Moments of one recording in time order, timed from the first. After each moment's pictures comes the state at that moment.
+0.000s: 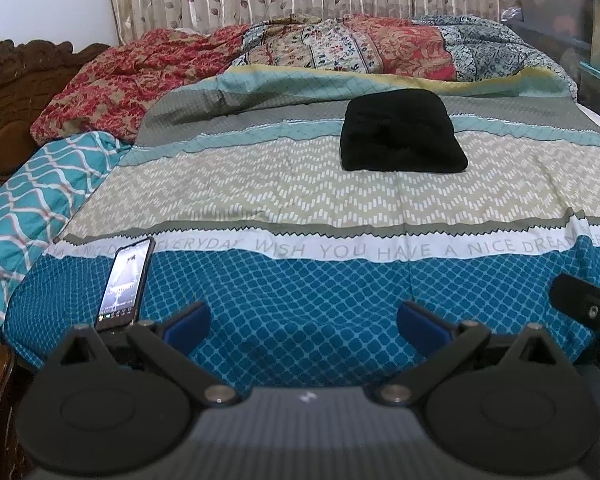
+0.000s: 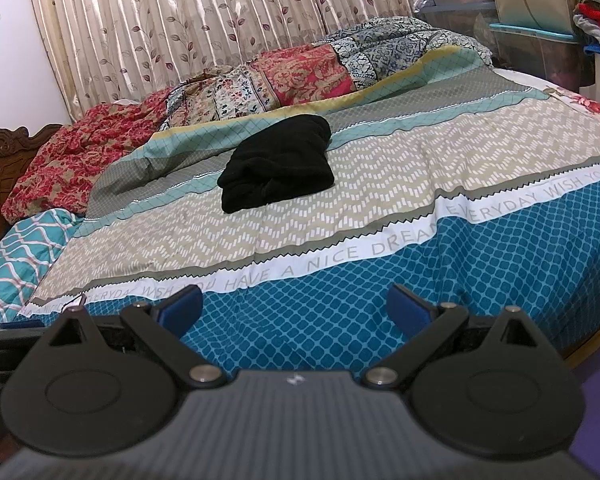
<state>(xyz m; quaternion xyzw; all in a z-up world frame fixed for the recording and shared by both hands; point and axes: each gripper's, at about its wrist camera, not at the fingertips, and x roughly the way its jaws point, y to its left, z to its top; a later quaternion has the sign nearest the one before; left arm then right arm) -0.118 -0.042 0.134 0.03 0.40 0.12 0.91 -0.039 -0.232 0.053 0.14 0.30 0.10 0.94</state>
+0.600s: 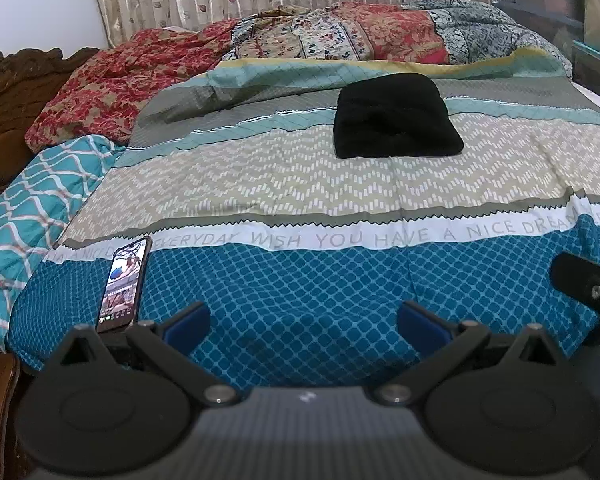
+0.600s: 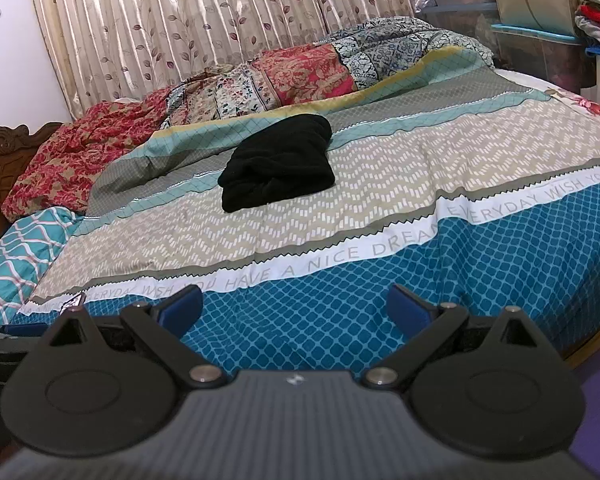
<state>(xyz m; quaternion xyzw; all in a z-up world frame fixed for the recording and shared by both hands) -0.116 -0.049 0.129 0.06 0.41 0.12 0.90 -0.038 -0.233 0.053 0.14 0.30 0.10 0.94</state>
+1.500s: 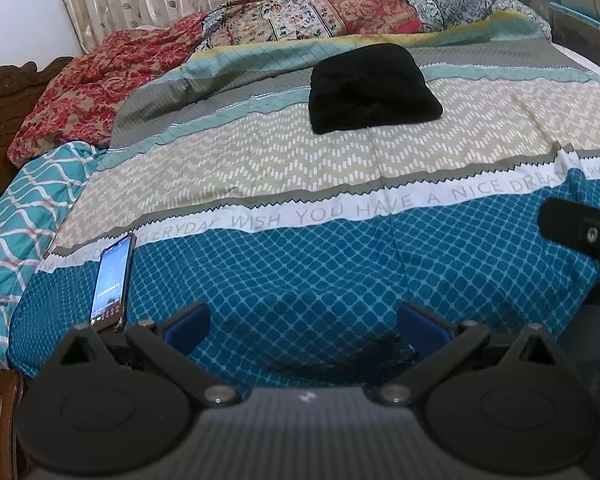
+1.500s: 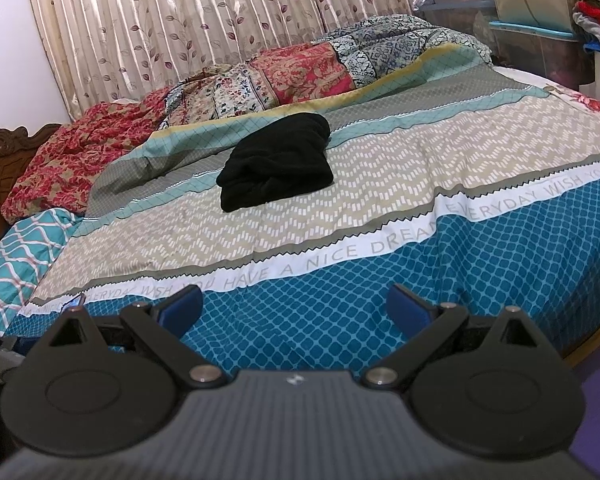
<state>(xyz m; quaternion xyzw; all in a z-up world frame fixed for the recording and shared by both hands) -0.116 -0.063 0.113 0.10 0.44 0.09 0.89 -0.037 -0.237 0.053 0.14 0.30 0.11 0.94</state>
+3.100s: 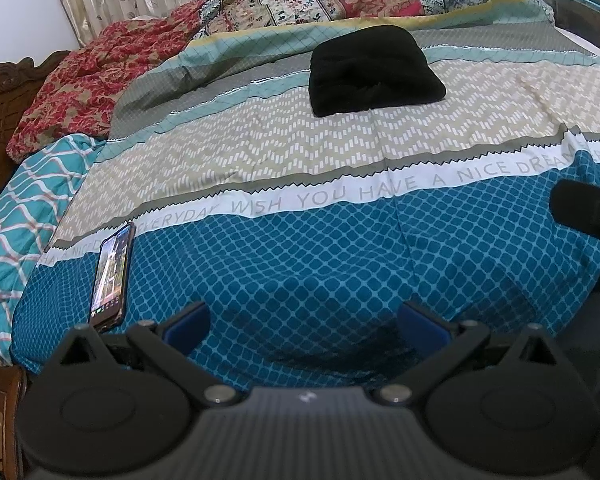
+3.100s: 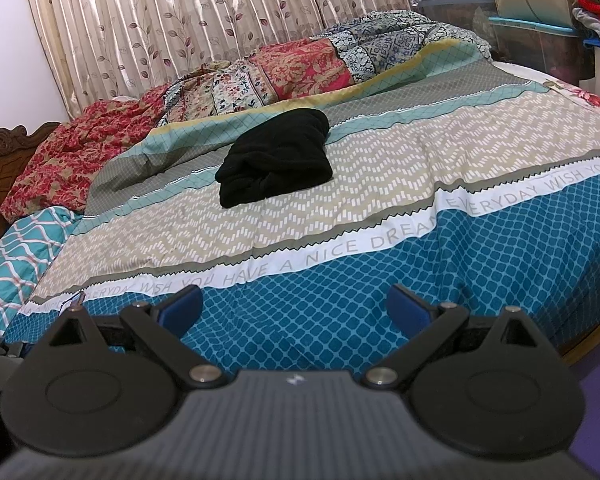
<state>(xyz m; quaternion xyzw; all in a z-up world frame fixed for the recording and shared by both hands) -0.113 -0.063 0.105 0.10 0.46 0.10 0.88 -0.038 -0.237 0.050 0.14 0.31 0.11 0.93</state>
